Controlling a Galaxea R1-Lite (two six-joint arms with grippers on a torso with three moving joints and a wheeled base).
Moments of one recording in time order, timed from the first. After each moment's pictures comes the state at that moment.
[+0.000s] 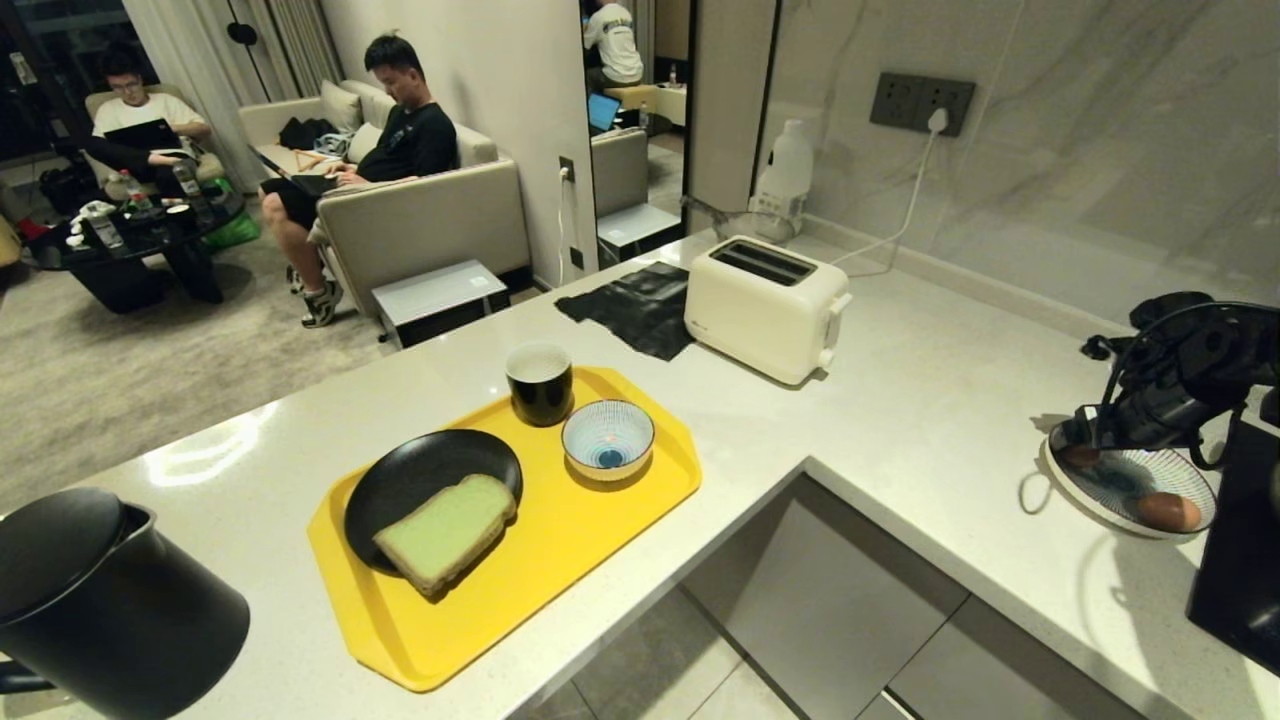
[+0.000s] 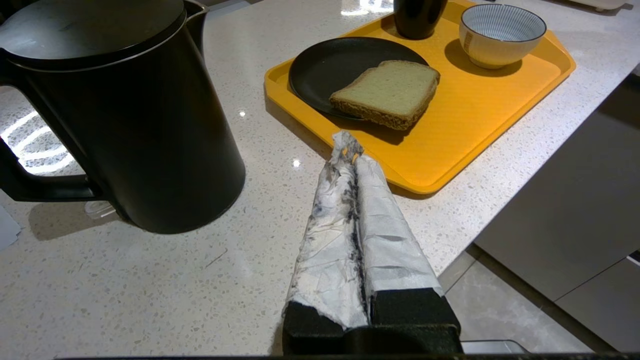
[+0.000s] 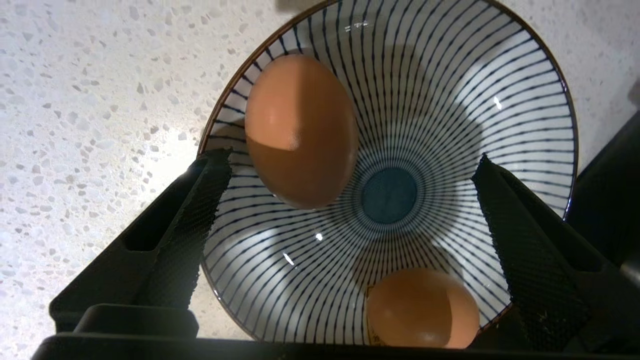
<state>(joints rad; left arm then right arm) 0.00 0.00 0.00 0.01 0.00 0.00 -0.37 2.39 -1.98 0.53 -0.08 -0.18</state>
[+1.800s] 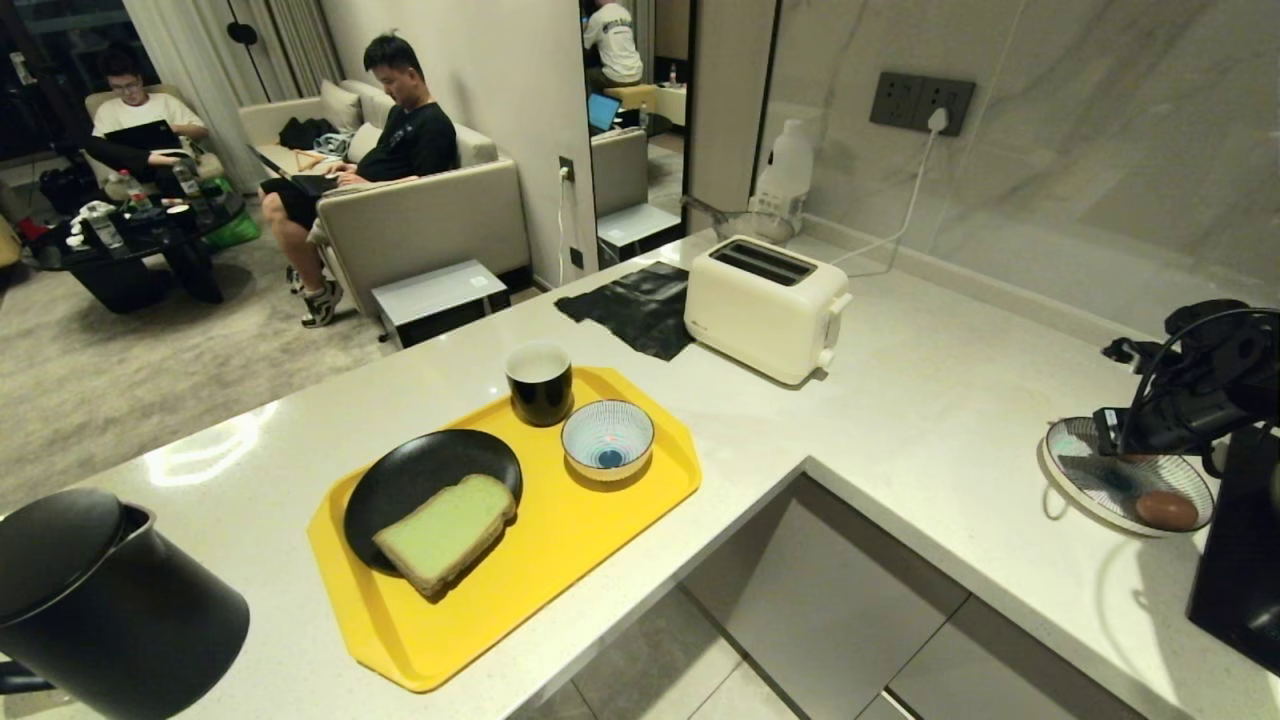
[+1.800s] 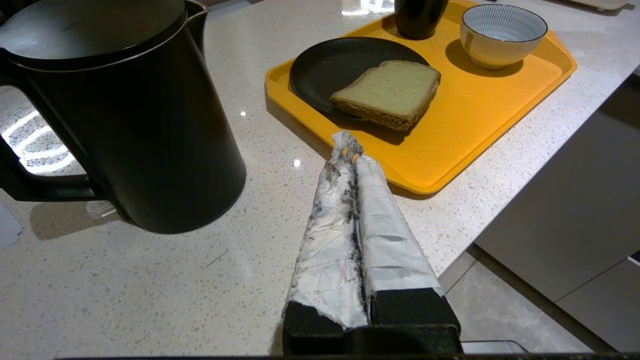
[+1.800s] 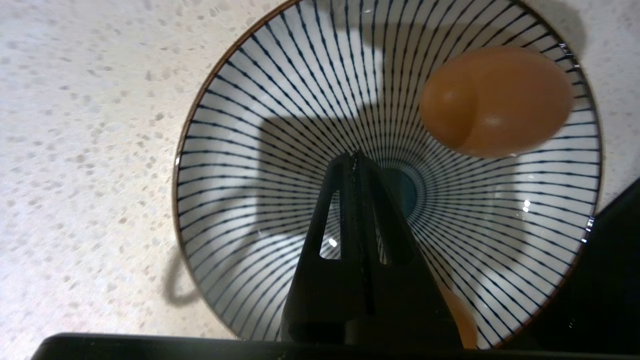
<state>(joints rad) 0.00 0.00 0.00 0.01 0.00 0.00 -0.43 2.39 -1.98 0.54 0.10 -0.23</state>
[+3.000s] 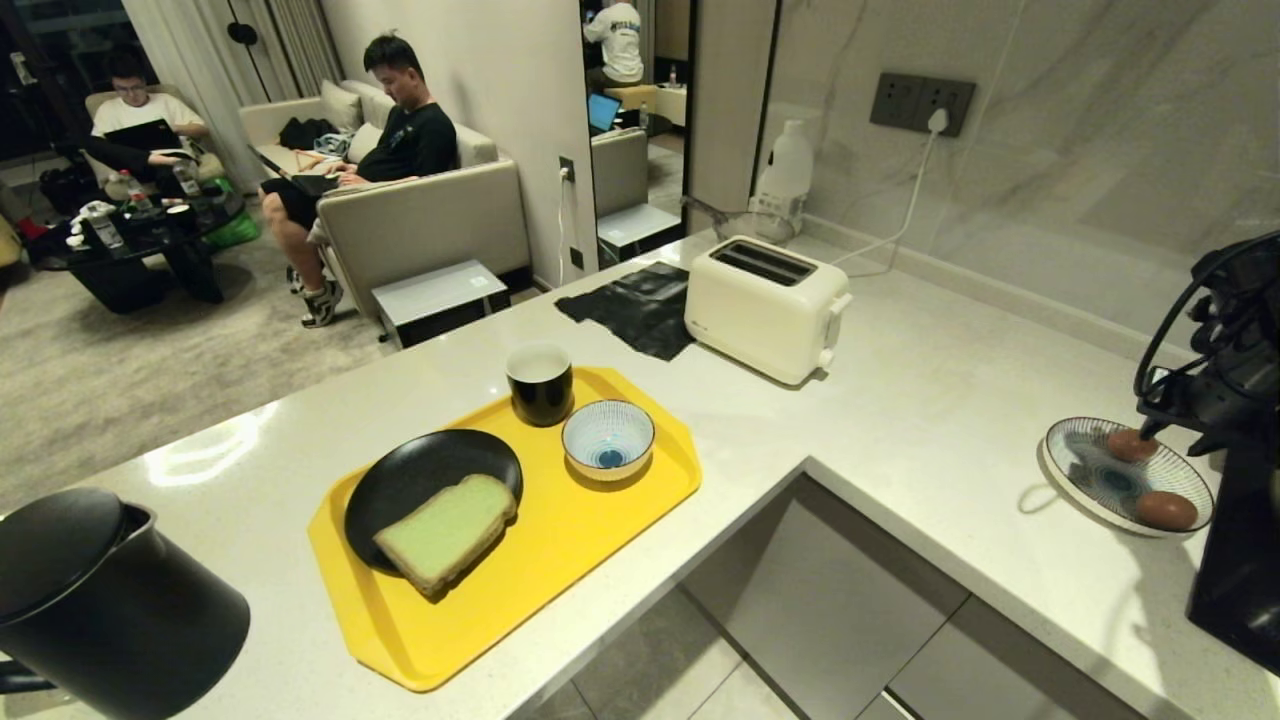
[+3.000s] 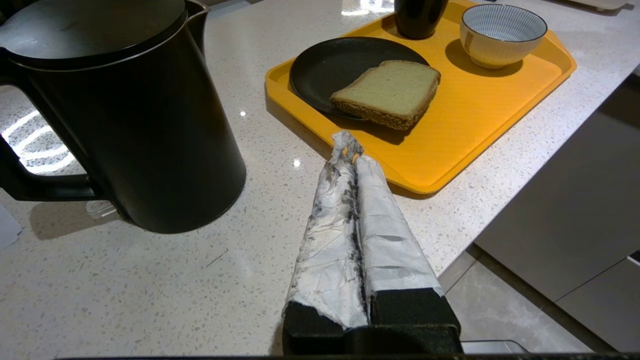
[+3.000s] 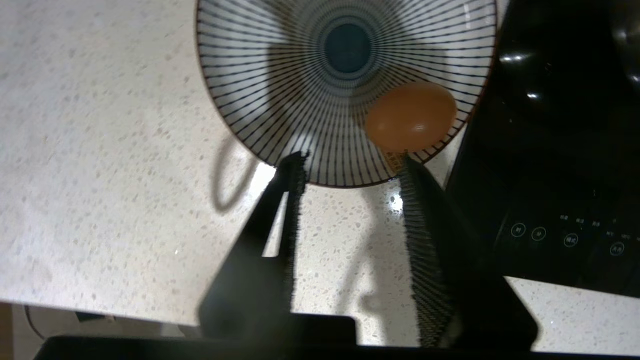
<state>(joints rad) 0.00 0.00 0.00 0.01 0.00 0.00 -0.36 2.15 -1.89 0.77 -0.16 0.34</state>
